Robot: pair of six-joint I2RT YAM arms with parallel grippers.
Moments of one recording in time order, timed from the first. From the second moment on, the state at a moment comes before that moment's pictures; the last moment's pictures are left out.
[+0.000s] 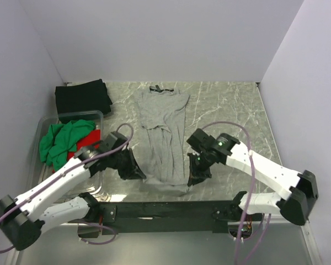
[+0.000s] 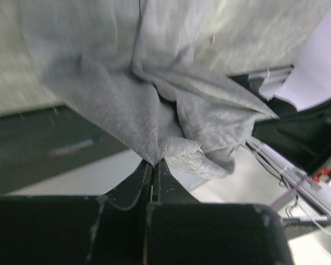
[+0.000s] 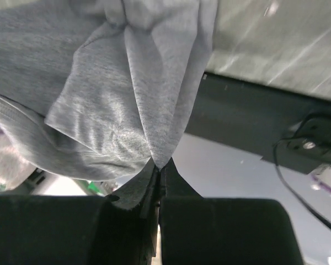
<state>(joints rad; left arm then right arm) -0.73 0.93 0.78 -0.82 0.36 -1.19 0.85 1.18 1.00 -1.13 -0.30 0.89</state>
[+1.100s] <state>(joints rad) -0.24 1.86 1.37 -0.57 0.56 -0.69 0.45 2.12 1.89 -1.09 -0.09 0.53</state>
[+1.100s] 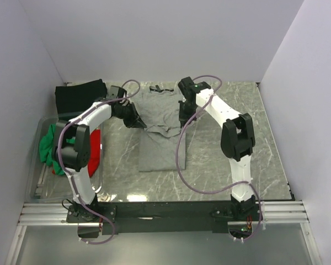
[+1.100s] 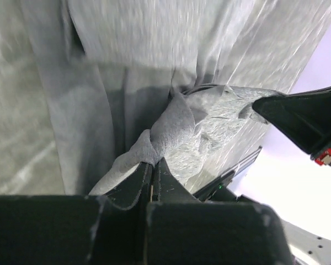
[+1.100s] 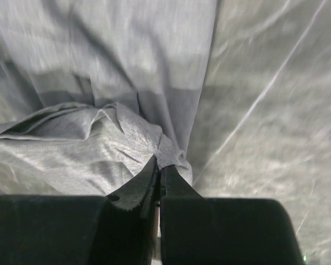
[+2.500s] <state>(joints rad) -0.51 1.63 0.97 -0.31 0.29 -0.57 0.56 2.26 2.01 -1.00 -0.26 0.46</state>
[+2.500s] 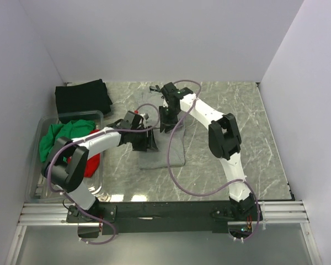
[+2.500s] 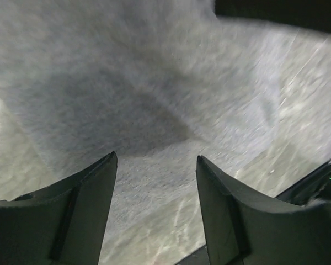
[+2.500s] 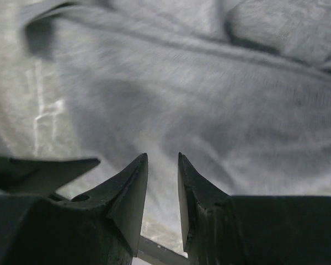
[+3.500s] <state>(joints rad) -0.64 1.61 0.83 -0.19 0.24 -0.38 0.33 2.46 2.28 -0.79 -0.23 0.70</state>
